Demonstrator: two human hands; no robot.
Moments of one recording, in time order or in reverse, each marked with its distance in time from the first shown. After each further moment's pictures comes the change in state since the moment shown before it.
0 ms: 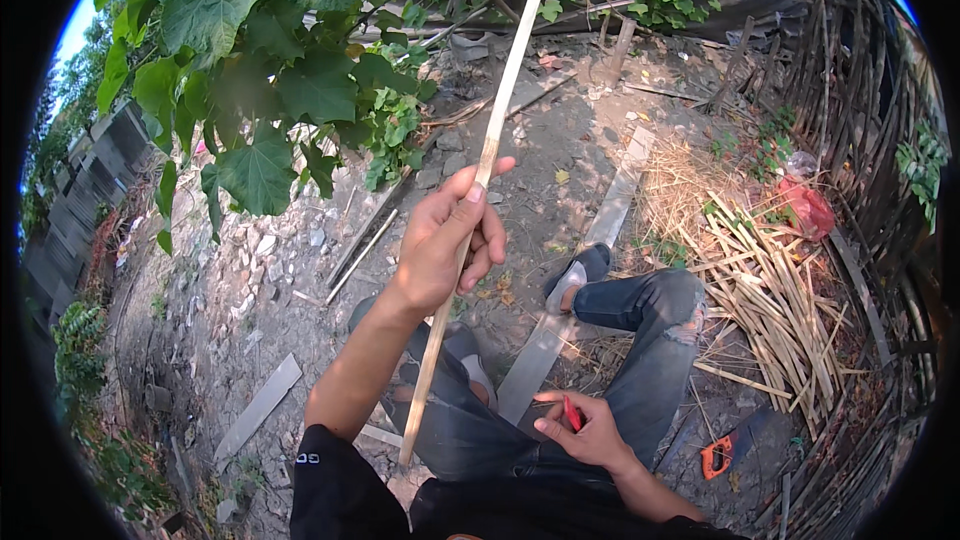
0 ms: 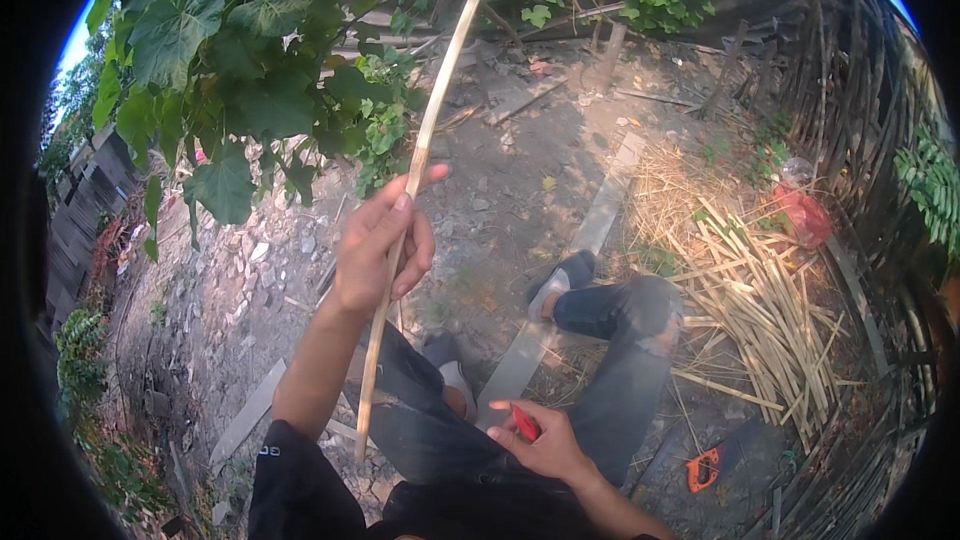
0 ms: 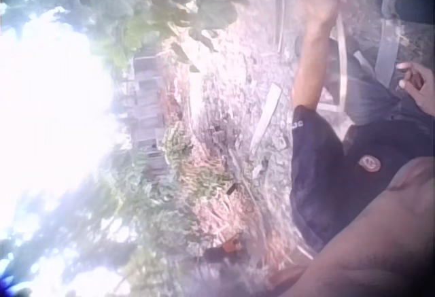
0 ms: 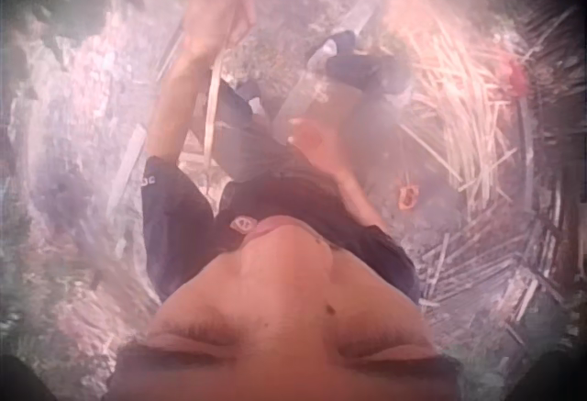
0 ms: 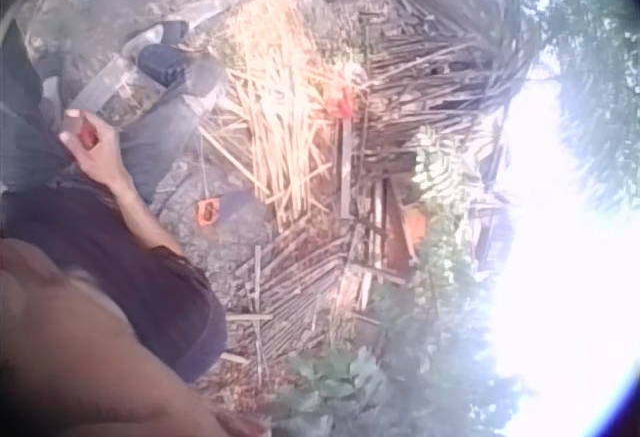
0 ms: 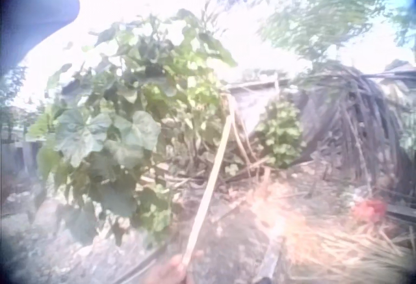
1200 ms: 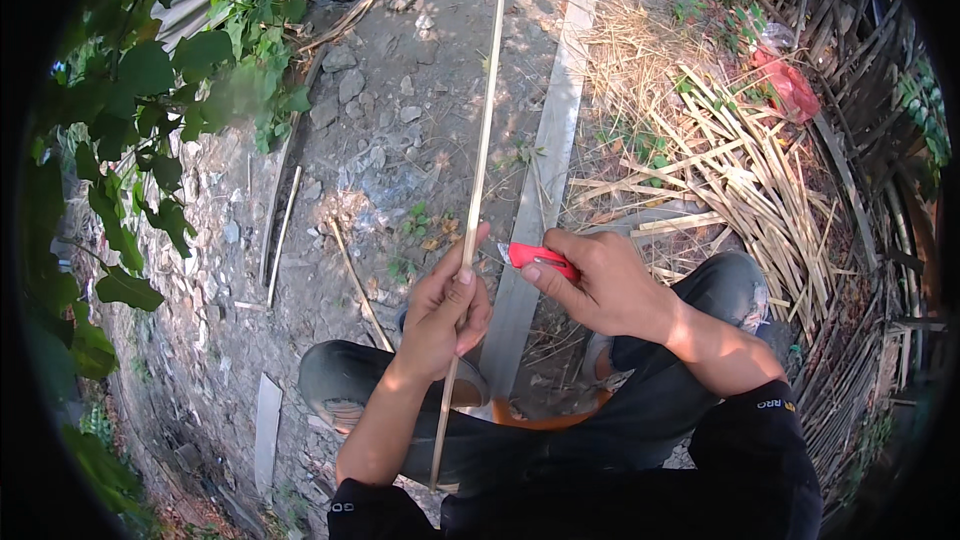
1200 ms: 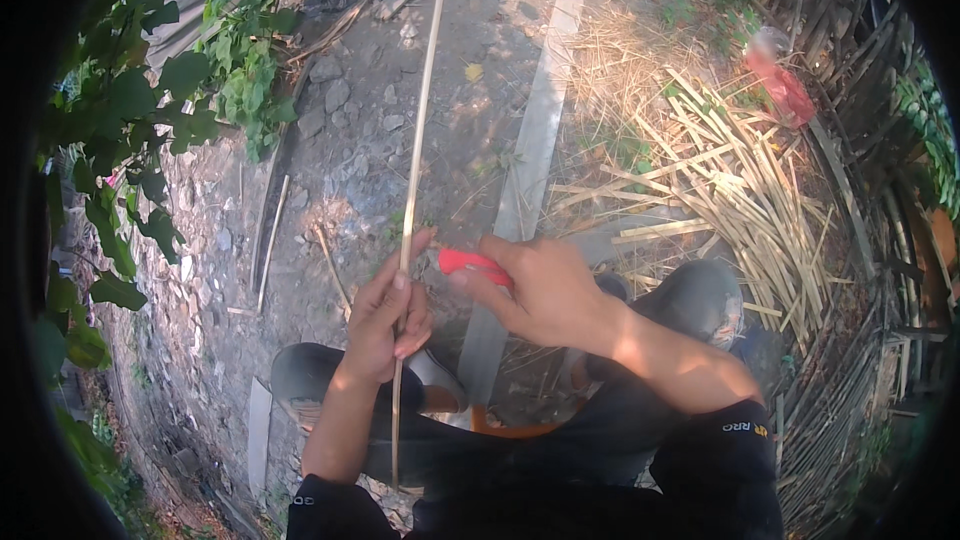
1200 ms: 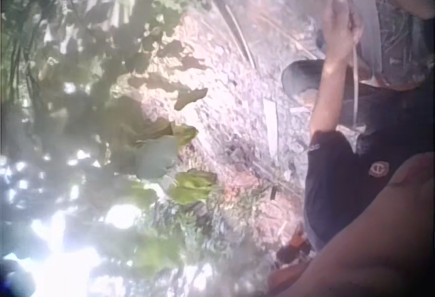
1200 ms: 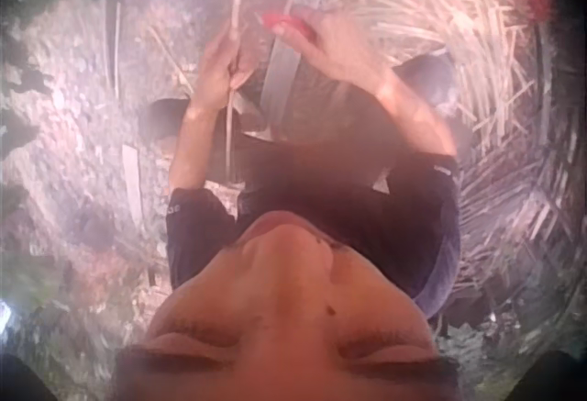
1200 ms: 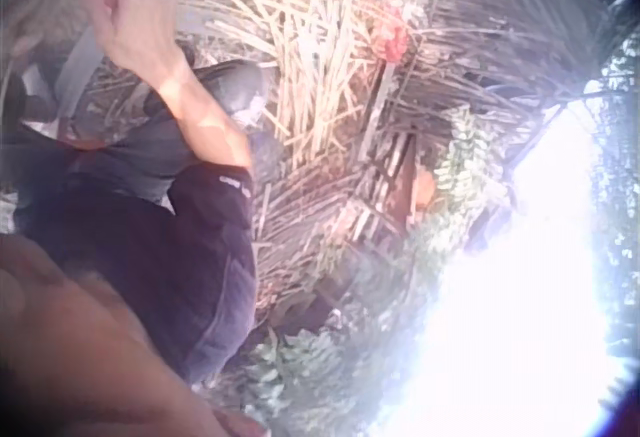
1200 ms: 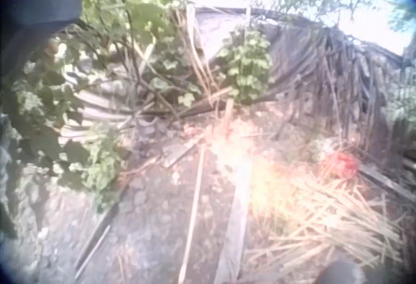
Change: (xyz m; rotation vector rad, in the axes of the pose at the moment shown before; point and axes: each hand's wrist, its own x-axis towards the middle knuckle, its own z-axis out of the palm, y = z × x) left_hand 0.056 -0.212 -0.026 -0.469 -0.047 -0.508; right_hand 0.240 -0.021 -0.116 -0.647 0.007 -0.053
